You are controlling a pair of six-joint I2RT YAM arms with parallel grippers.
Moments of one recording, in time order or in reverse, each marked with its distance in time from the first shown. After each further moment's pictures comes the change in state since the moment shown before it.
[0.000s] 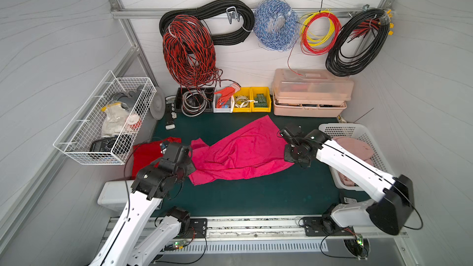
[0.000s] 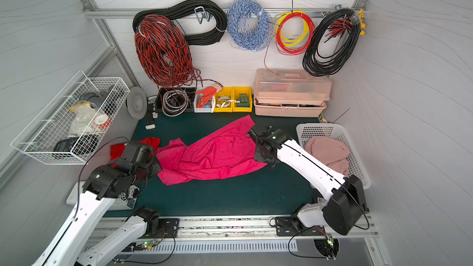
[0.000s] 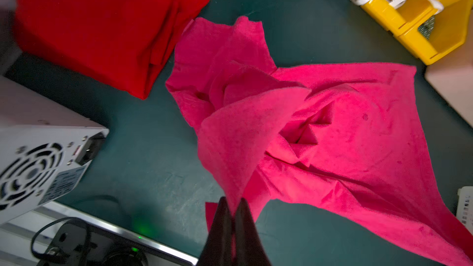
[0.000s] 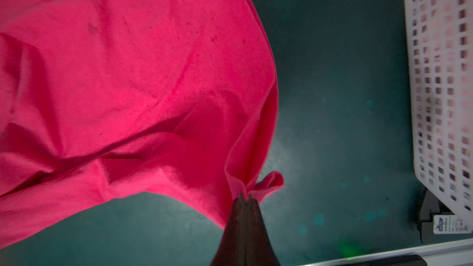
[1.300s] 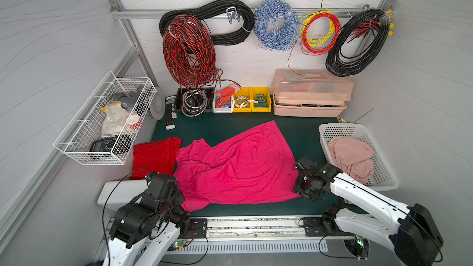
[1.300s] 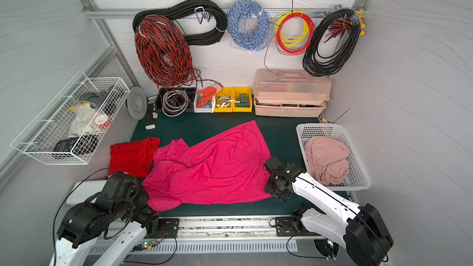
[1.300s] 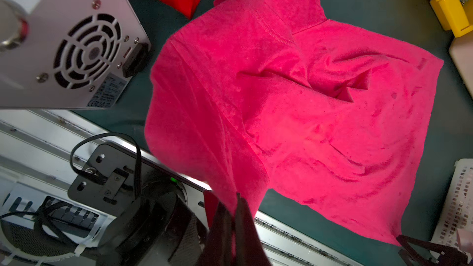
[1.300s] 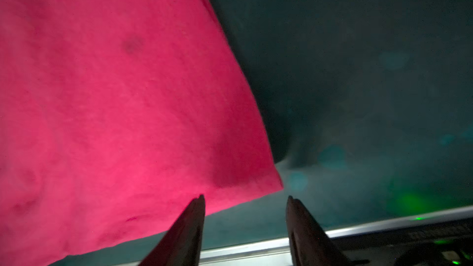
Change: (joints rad) left arm 0.000 -0.315 -0.146 -0.261 0.122 -0.111; right arm -0.044 -0.259 -0.632 0.220 -0.342 0.277
